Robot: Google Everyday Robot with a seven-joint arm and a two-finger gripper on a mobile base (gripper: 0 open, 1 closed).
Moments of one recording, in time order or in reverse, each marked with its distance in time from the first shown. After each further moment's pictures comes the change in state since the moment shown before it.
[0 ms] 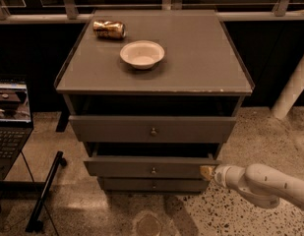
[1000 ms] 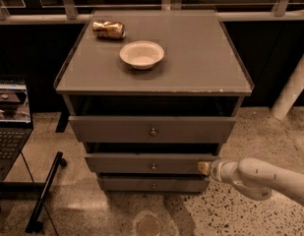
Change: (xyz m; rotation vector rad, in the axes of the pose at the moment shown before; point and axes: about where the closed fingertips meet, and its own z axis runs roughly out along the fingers) arm -0.013 -0.007 0.025 0.033 0.014 0.001
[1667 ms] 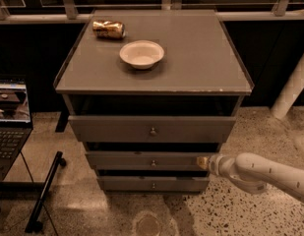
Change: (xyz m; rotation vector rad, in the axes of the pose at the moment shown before) arm -0.022 -0.009 0.016 0.017 -0.027 0.022
